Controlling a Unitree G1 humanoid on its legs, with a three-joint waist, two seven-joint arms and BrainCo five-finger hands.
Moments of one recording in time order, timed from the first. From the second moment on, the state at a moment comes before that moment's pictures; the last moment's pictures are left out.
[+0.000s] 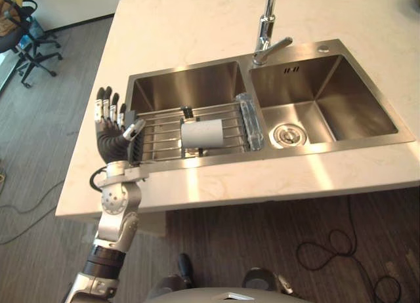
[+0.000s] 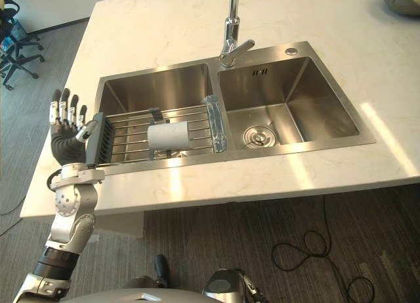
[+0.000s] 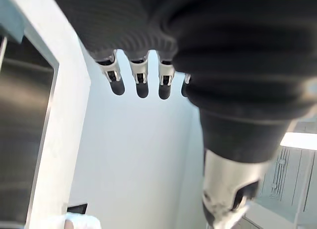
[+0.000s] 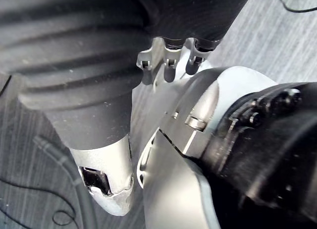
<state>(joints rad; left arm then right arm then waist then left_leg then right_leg) -0.18 0.18 -0.20 -0.07 -0.44 -0.43 0.29 0.19 -0.12 -0.42 0.97 0.69 0.13 0.17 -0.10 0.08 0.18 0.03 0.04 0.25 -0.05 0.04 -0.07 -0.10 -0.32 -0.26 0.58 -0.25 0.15</state>
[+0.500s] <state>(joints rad) -0.27 0.23 -0.19 0.02 -0.23 -0.39 0.34 0.20 -0.13 -0.37 1.03 0.74 0.15 0.06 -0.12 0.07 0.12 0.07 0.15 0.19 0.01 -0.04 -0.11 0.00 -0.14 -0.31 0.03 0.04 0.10</state>
